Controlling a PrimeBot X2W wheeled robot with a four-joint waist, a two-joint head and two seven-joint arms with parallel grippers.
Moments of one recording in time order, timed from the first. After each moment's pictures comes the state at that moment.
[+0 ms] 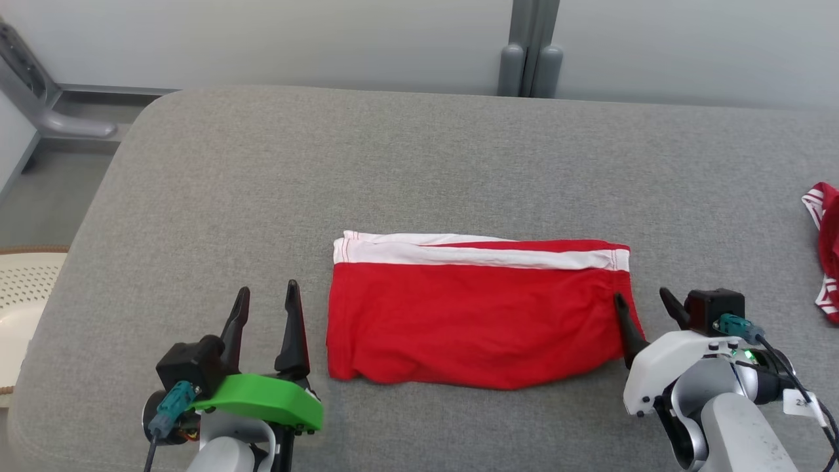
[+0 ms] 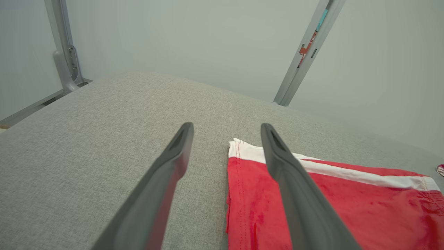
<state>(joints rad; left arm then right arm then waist) -0.15 0.18 -0.41 0.22 -0.60 0.17 -0.26 -0.18 -0.05 -0.03 0.36 0.10 0.13 0.03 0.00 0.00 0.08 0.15</state>
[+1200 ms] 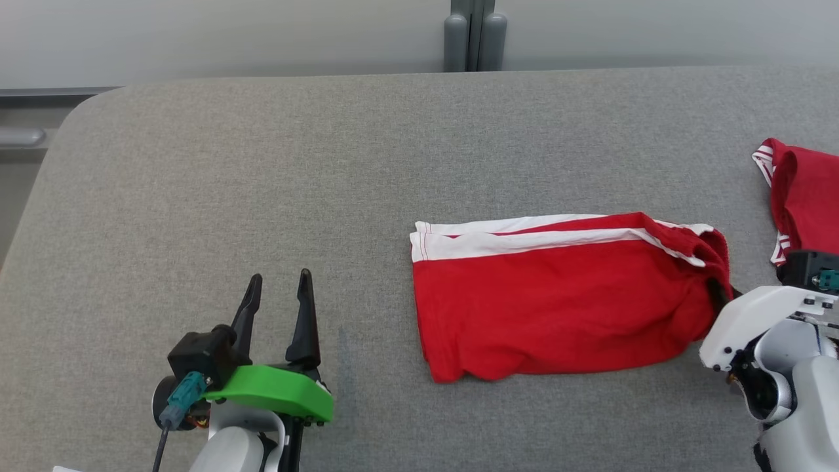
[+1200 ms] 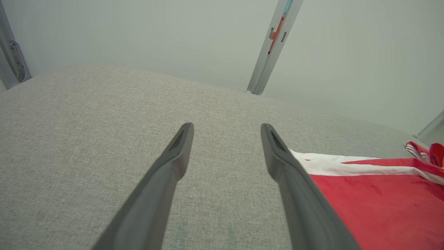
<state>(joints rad) -0.18 0.14 -0.39 0.23 -0.55 0.14 -0.26 -0.27 -0.19 -0.17 0.44 0.33 0.13 0.30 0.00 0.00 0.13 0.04</state>
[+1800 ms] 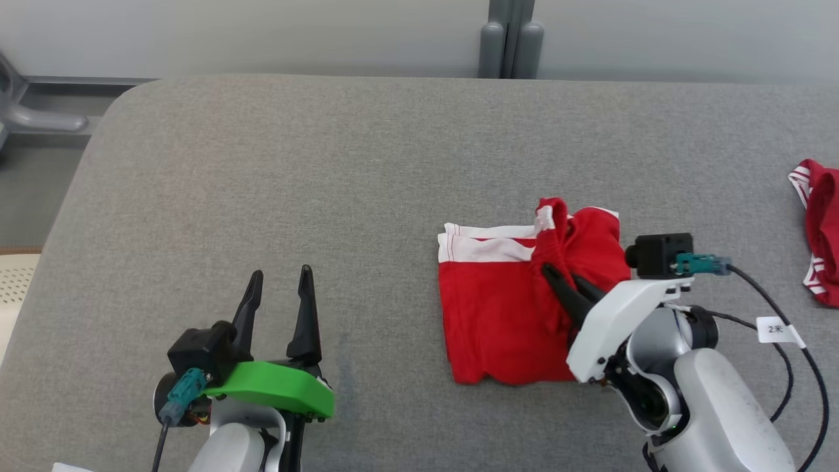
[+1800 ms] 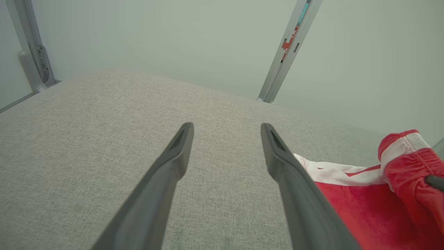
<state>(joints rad) -0.19 0.14 -0.39 0.24 -0.56 0.13 -0.26 -0.25 -0.08 0.18 0.15 0.50 0.13 0.37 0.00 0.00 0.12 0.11</state>
